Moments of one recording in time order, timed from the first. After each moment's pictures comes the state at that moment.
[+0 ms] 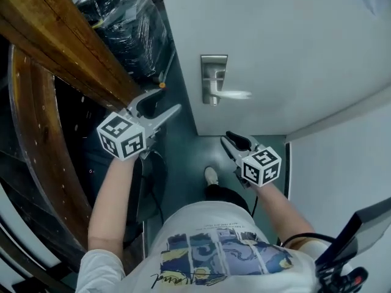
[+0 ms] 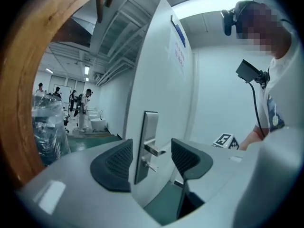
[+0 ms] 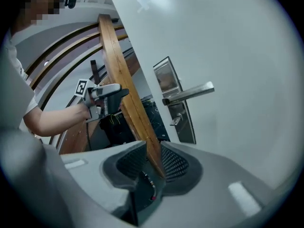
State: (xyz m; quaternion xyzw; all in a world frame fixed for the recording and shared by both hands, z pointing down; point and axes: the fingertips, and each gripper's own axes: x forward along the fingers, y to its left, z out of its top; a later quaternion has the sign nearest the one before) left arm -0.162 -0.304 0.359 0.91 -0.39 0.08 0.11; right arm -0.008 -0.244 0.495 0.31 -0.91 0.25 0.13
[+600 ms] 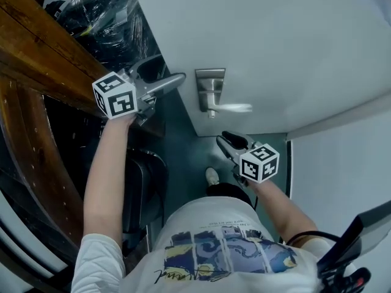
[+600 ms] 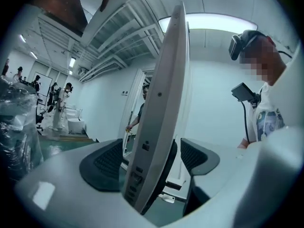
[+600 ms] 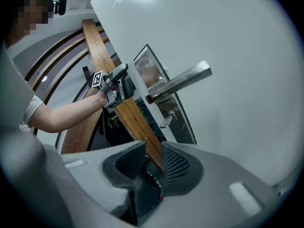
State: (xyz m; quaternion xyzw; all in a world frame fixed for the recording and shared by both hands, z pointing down) left arm -0.145 -0.431 0.328 0.95 -0.28 0.02 0.13; right arm -0.020 -0.290 0.516 0.29 -0.90 0.31 0.12
